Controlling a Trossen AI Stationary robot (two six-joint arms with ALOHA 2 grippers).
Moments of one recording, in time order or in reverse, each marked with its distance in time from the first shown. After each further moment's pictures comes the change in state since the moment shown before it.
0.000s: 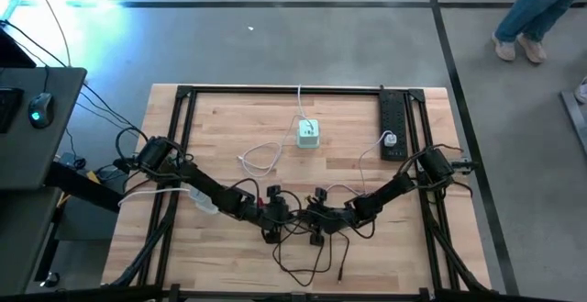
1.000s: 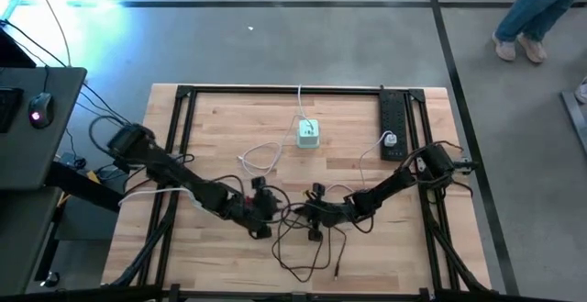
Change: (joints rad) left arm -0.089 -0.338 0.073 -0.489 -0.273 -0.119; right arm -0.051 -0.057 0.012 0.023 -0.030 -0.101
